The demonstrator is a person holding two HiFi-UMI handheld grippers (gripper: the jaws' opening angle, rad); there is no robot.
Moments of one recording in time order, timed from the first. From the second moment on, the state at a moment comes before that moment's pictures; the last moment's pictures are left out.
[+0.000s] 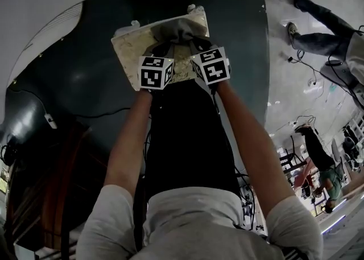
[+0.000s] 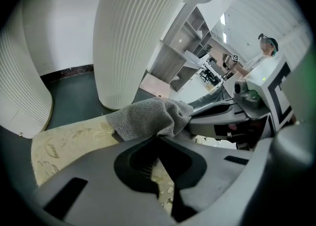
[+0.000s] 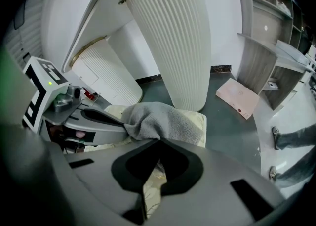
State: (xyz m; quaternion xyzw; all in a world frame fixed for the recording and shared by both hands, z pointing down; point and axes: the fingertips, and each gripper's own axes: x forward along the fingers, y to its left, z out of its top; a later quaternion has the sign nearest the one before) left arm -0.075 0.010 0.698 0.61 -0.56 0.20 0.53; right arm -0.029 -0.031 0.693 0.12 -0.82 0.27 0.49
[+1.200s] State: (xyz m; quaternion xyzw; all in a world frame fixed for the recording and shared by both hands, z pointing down) left arm -0.033 0.061 0.700 0.59 -0.58 0.18 0.53; right arm 0.012 0.017 0.696 0.09 -0.82 0.25 0.51
